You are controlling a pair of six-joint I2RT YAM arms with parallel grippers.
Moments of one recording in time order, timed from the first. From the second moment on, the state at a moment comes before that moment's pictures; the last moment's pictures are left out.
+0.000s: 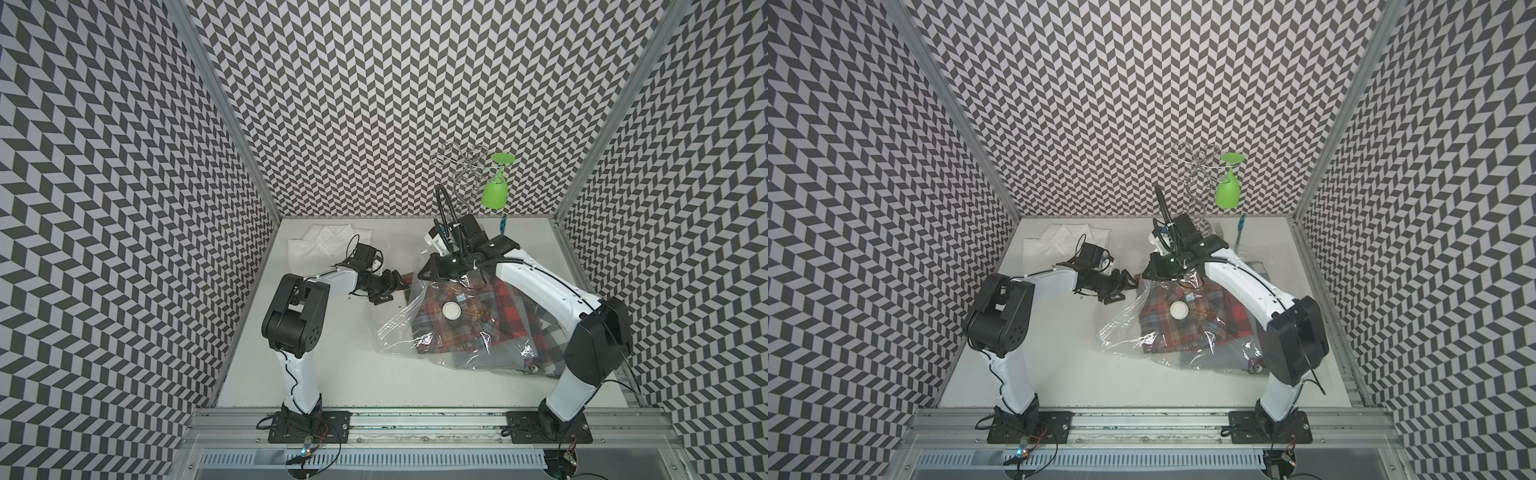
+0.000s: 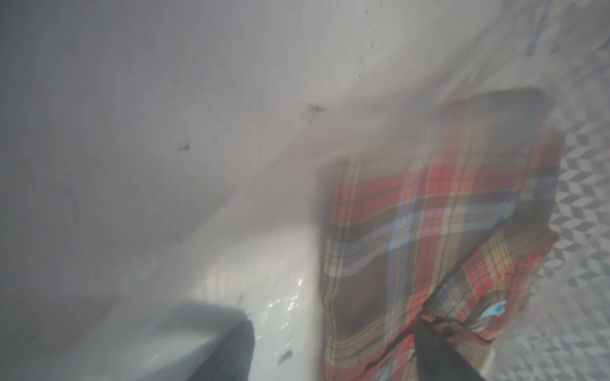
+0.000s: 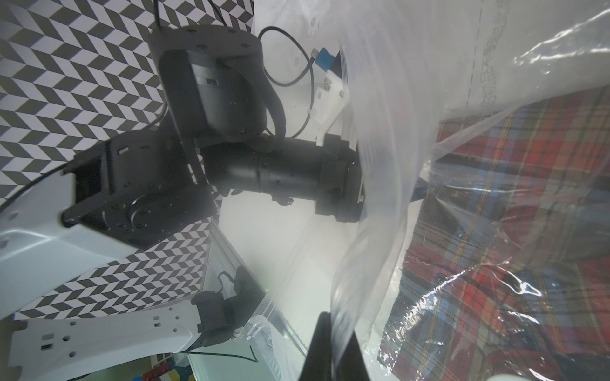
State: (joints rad) left arm -0.34 1.94 1.18 -0.29 0.62 -0.69; right arm 0.56 1.73 1.55 -0.73 -0.56 0.46
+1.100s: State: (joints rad) left arm -0.41 2.09 1.31 -0.23 0.63 -0.68; right arm 0.56 1.70 1.47 -0.66 -0.55 0.48
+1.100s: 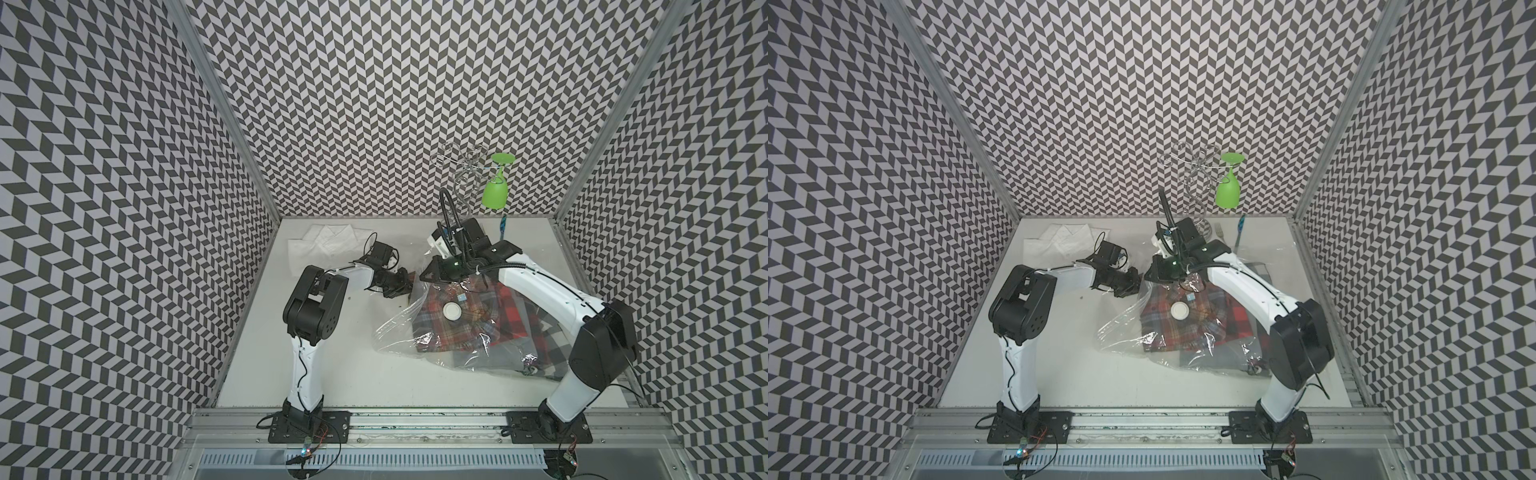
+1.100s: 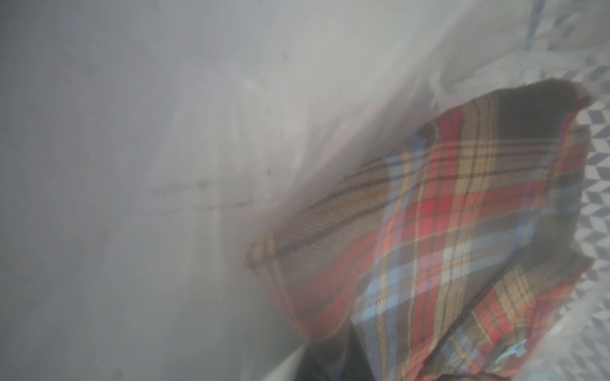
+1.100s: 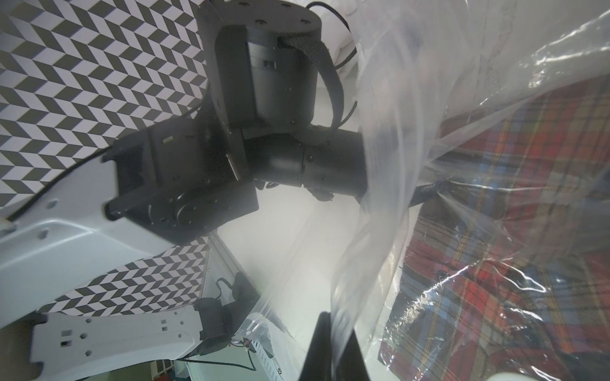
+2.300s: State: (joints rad) left arm -0.40 1.60 1.07 -0.24 0.64 -0.80; right arm 0.49 1.70 1.37 -0.65 -0.54 0.50
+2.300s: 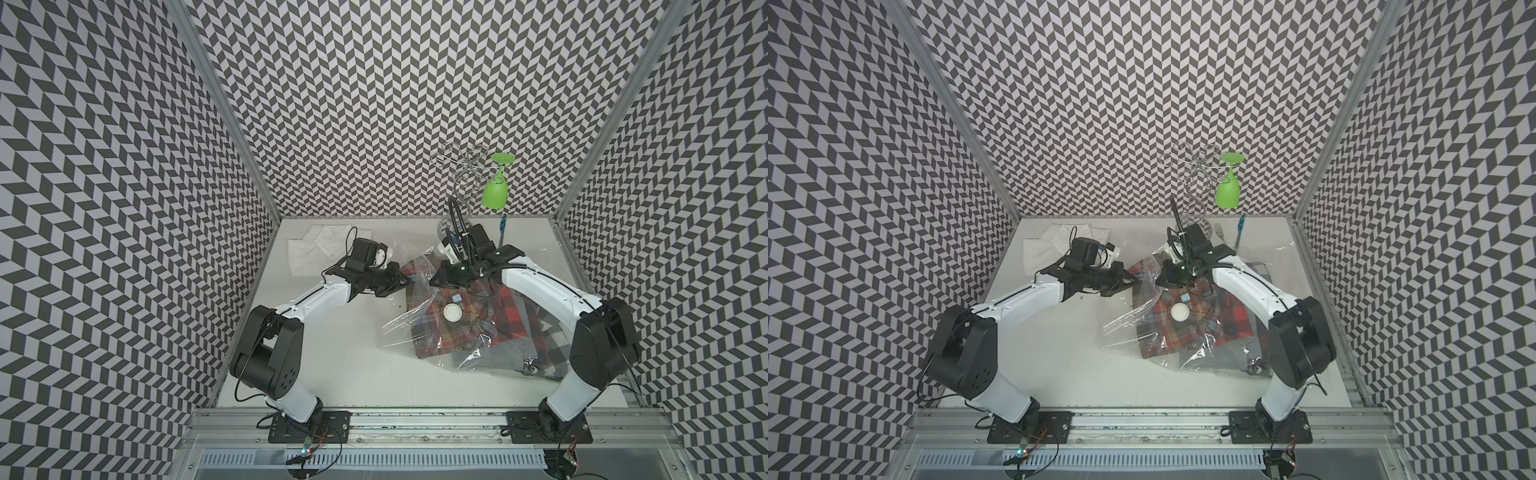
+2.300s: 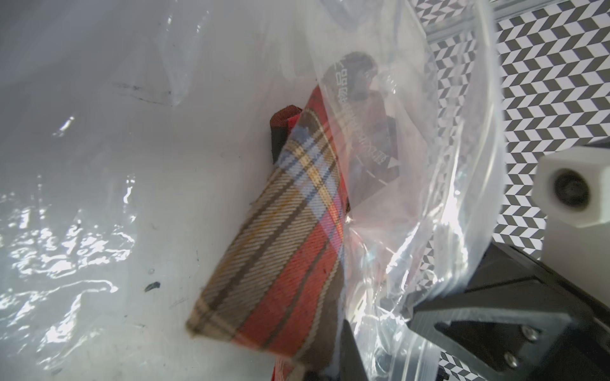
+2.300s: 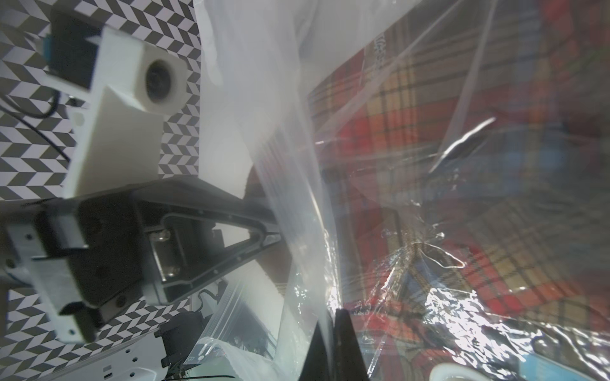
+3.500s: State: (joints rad) left arm 0.04 1.19 0.74 -0.39 0.65 -0.78; right arm 0.44 1.70 1.32 -0.64 -0.53 0.52
